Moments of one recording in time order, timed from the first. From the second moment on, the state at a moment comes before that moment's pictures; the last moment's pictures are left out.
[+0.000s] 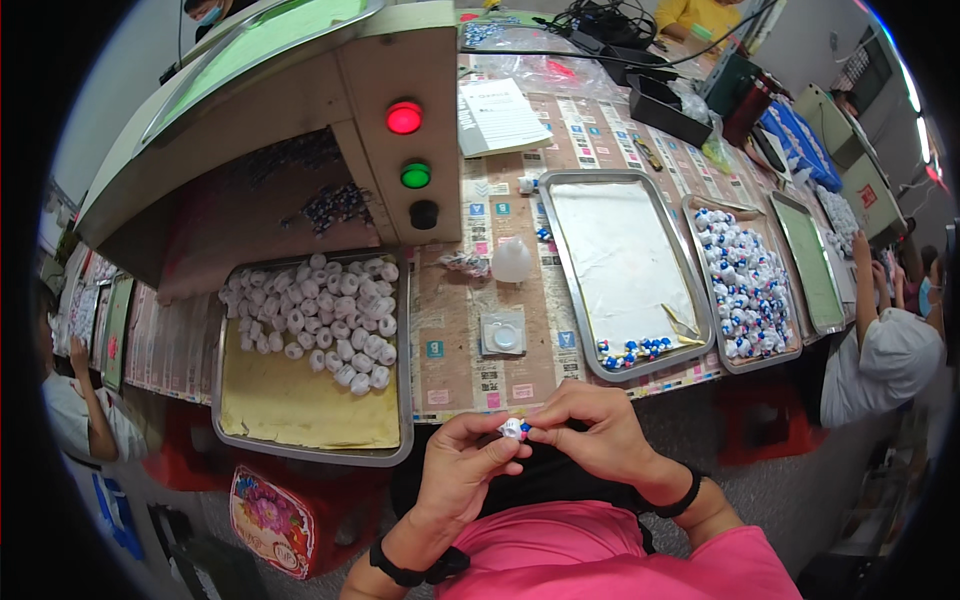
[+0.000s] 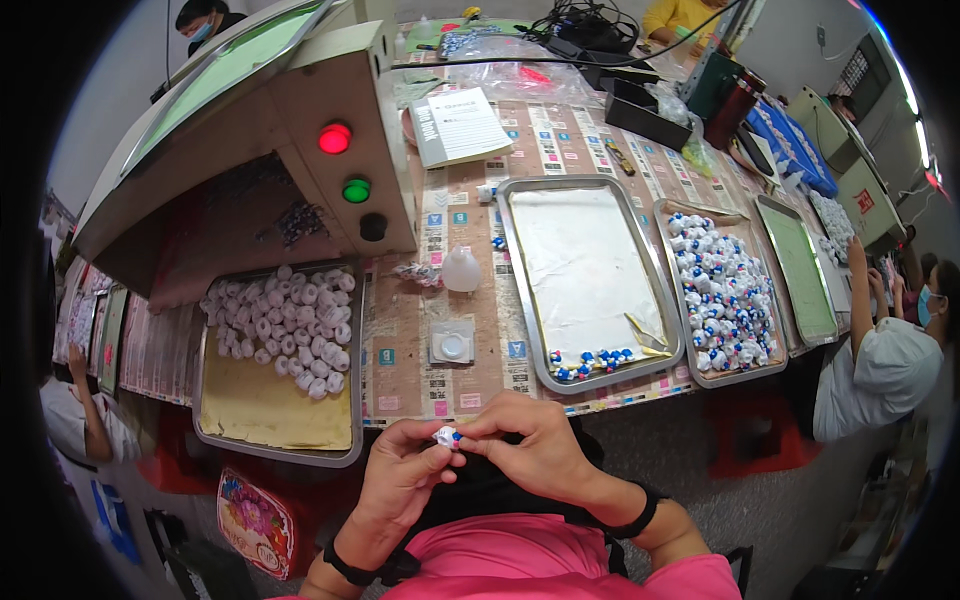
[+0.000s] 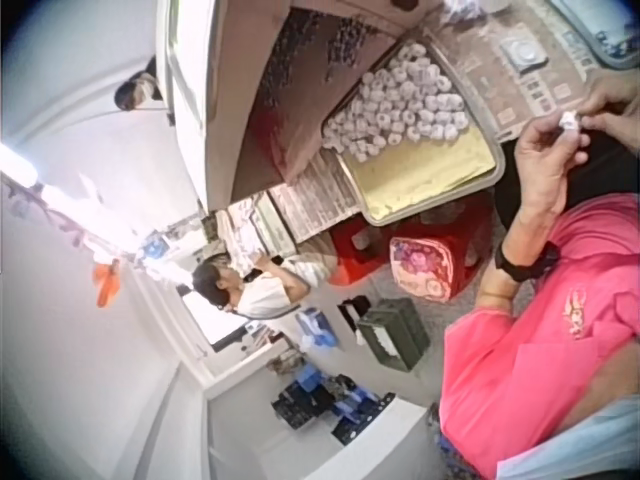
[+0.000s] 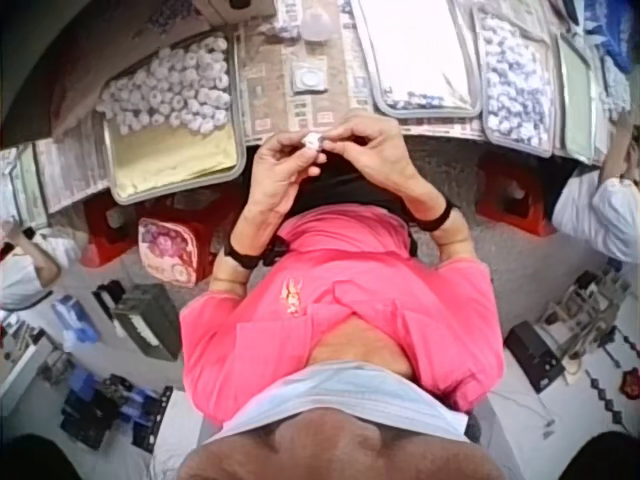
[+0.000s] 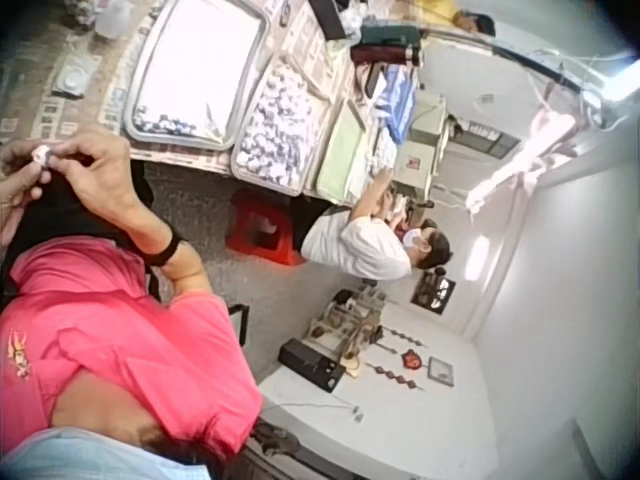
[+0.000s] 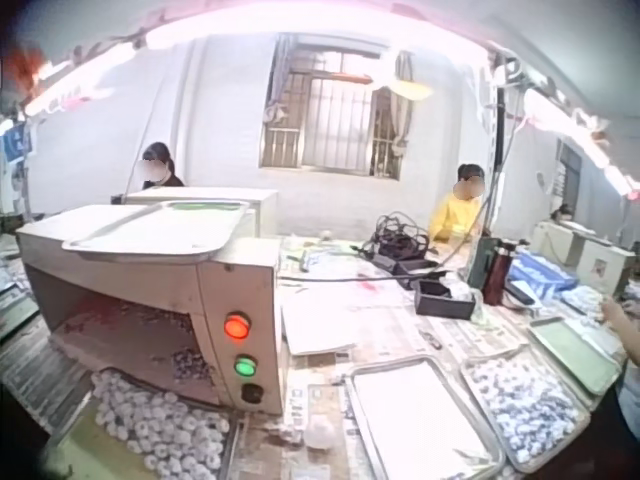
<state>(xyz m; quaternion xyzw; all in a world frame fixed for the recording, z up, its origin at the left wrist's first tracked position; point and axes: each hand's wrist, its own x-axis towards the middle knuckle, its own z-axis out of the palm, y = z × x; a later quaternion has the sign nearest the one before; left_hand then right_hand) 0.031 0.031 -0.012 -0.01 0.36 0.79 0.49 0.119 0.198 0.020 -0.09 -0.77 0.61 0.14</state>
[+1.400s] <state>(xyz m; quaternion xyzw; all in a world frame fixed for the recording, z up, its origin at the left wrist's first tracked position) 0.033 0.019 0.004 -0.10 0.25 0.79 0.55 0.173 0.321 0.012 -0.30 -0.93 0.14 0.15</state>
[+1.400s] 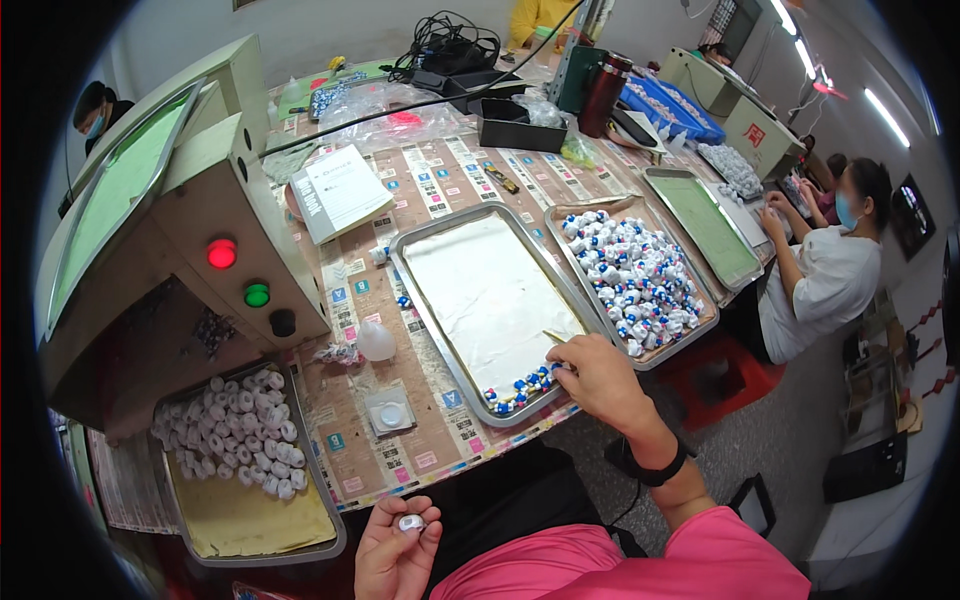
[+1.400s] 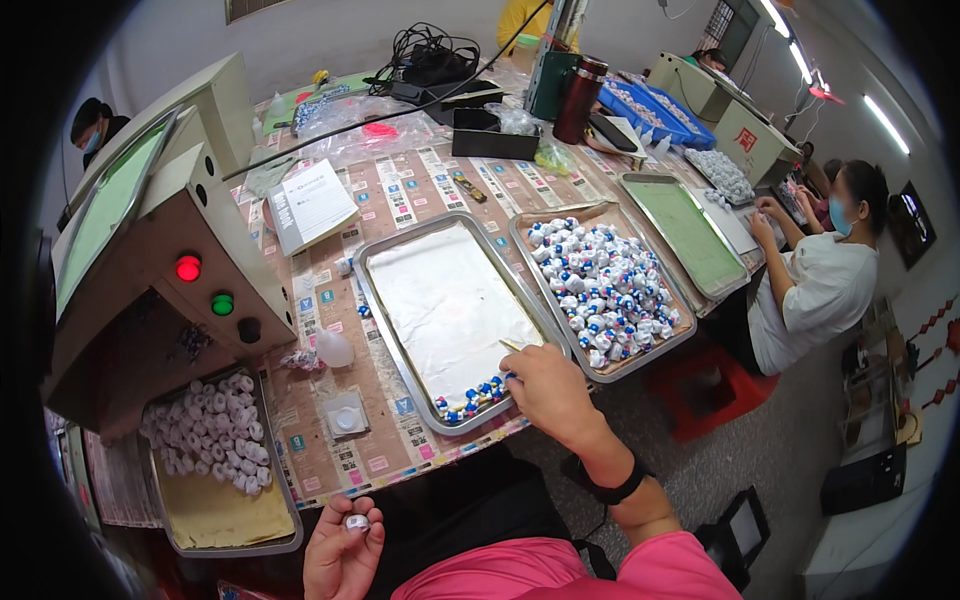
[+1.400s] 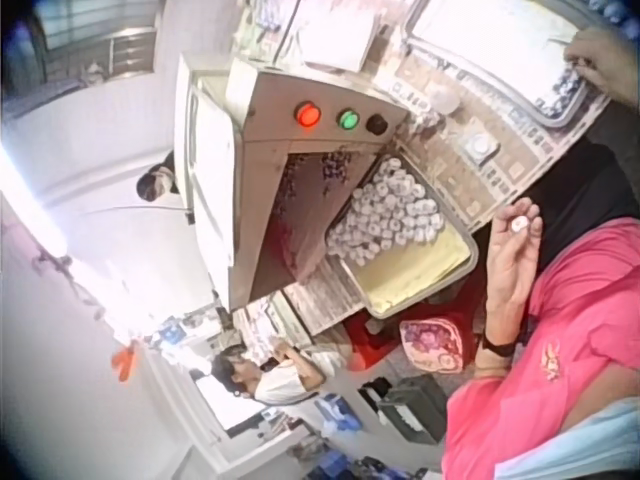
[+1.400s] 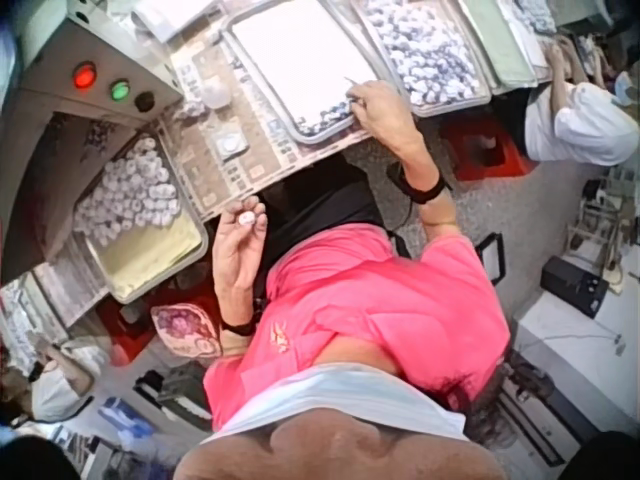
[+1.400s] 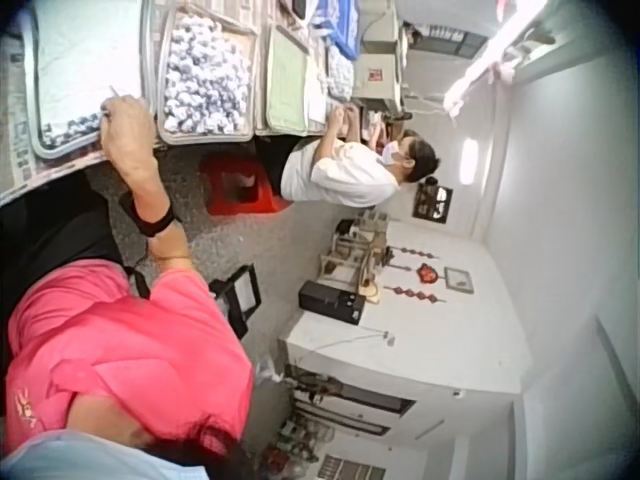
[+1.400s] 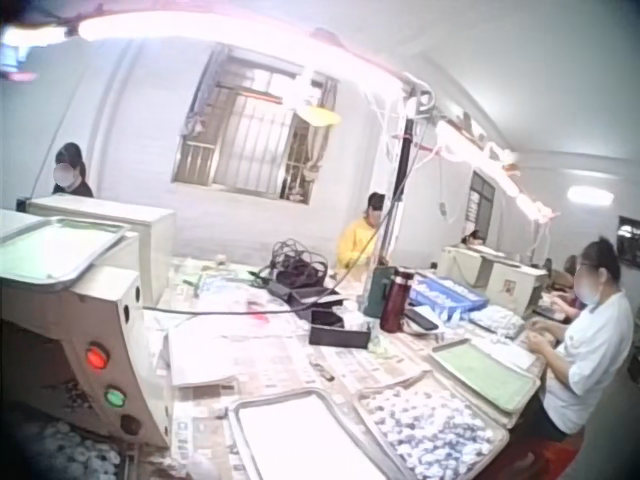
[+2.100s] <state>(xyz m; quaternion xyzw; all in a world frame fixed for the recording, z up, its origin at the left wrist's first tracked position) 0.027 0.013 -0.014 -0.09 0.20 0.79 0.58 0.131 0.327 0.007 -0.31 -0.89 0.32 0.12</state>
